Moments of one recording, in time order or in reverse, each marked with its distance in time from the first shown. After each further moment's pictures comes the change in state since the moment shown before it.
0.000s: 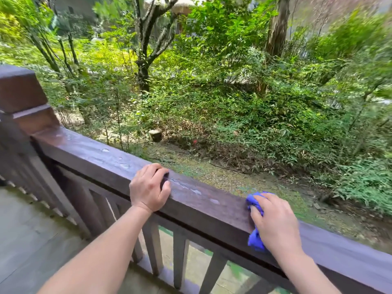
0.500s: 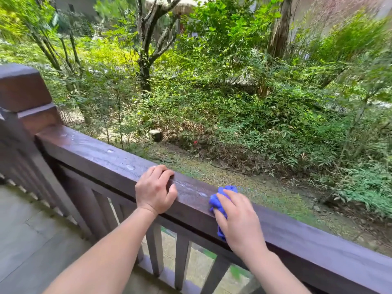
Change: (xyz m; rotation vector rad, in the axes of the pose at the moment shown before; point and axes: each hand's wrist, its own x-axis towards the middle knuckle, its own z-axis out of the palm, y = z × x) left_hand 0.001 0.004 -0.007 0.009 -0.084 -0.003; right_hand -0.003 -0.082 0.015 0.143 -0.040 -0.233
